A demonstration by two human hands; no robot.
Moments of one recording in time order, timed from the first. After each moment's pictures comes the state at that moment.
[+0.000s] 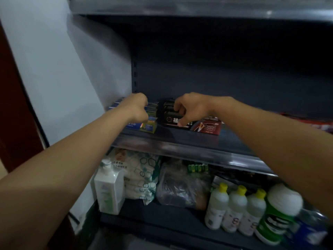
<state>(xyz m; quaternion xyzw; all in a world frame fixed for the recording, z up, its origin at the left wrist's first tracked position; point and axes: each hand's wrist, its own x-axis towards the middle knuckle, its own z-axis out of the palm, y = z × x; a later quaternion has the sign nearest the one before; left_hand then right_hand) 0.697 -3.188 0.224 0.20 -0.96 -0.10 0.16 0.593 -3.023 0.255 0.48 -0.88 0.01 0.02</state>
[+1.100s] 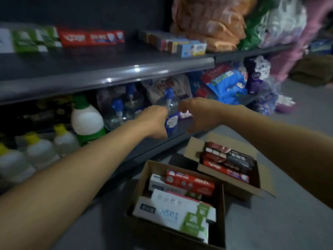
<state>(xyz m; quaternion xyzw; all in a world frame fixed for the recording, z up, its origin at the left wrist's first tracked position) 0.604 -2.618 0.050 -0.30 -0.95 -0.08 -0.04 0.643 -2.453 0.082 0.11 -0.99 -0.02 -0.04</state>
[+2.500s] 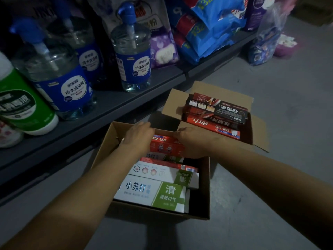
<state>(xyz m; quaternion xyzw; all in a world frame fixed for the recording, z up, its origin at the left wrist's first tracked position) 0.624 -2.549 -0.192 -0.34 -0.93 -0.01 -0.13 0.691 -2.374 -0.166 0.08 -0.98 0.02 -0.20</state>
